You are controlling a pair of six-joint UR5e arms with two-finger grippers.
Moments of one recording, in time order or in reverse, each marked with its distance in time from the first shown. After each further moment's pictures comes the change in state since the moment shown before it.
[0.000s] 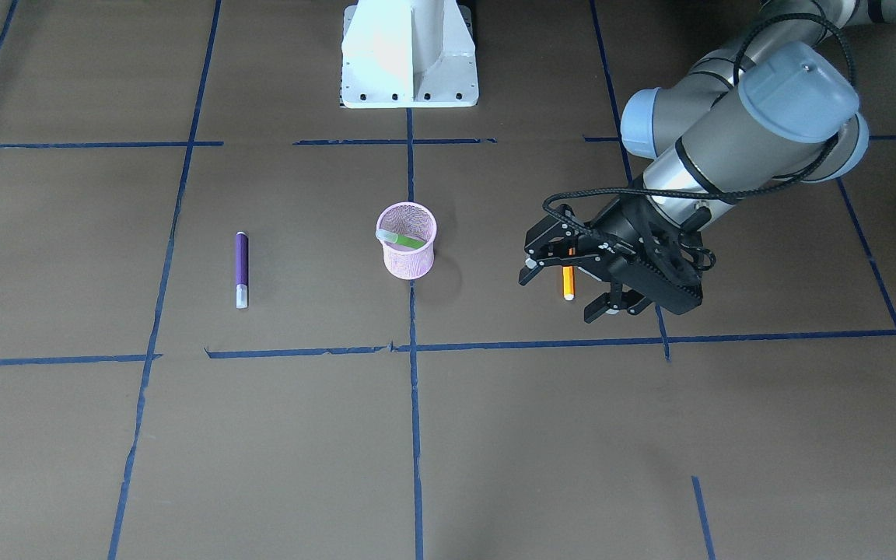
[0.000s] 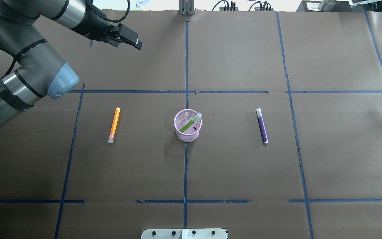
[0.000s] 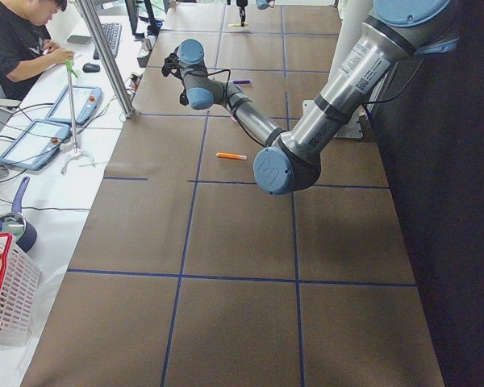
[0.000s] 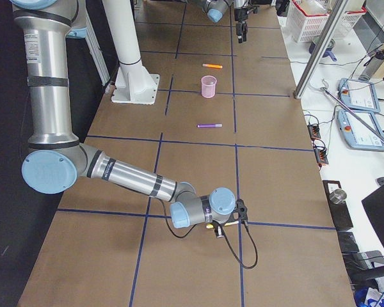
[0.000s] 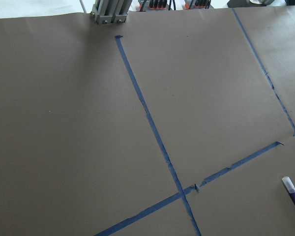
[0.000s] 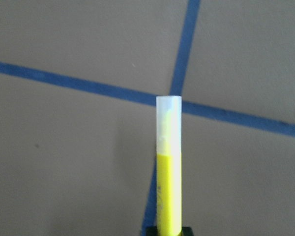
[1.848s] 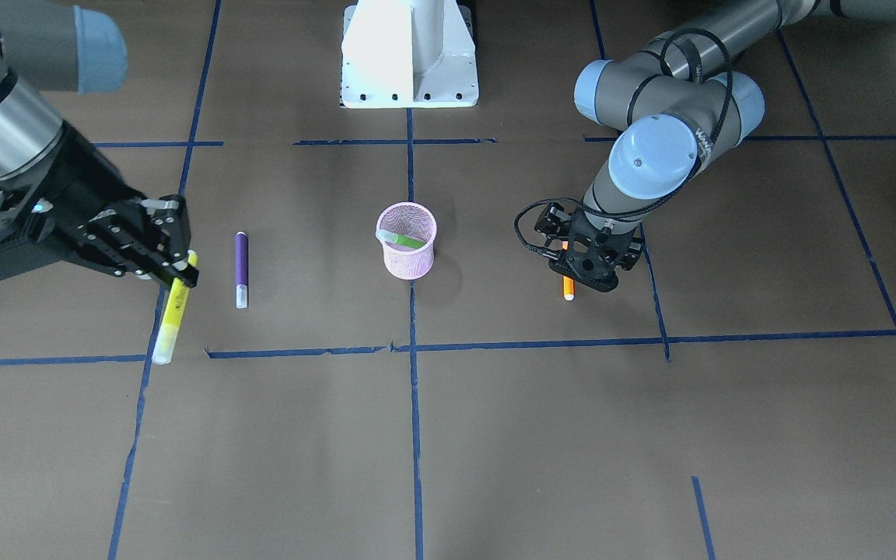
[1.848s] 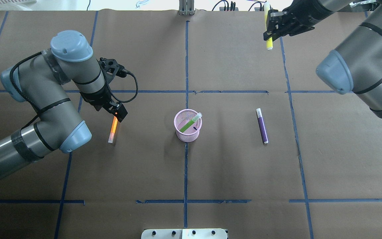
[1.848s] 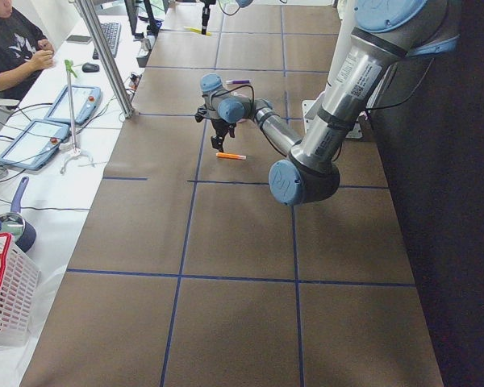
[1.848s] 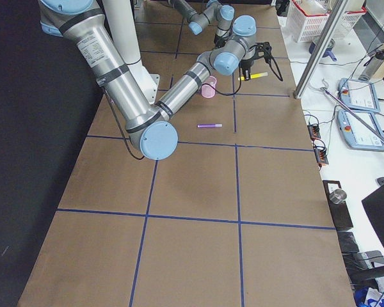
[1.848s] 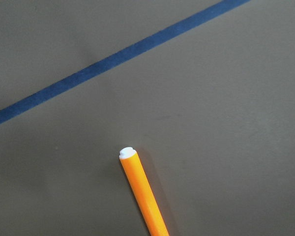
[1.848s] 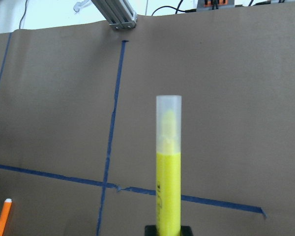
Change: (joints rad) left arm 0.209 0.096 -0.067 0.605 0.107 0.411; right arm -0.384 0.531 0.614 -0.411 -0.179 0.871
